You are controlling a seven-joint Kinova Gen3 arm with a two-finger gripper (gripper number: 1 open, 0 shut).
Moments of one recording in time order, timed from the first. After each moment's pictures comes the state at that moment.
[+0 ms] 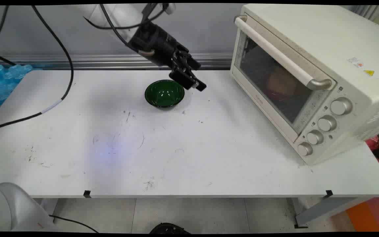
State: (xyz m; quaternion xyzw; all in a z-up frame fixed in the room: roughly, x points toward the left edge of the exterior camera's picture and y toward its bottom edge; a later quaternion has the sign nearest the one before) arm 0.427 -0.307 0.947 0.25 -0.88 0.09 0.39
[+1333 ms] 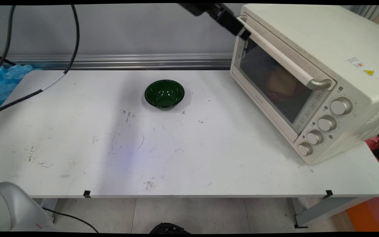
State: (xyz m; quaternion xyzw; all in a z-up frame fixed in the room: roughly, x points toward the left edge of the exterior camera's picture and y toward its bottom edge) arm 0.360 -0.360 1.037 0.31 -0.84 0.11 0.43
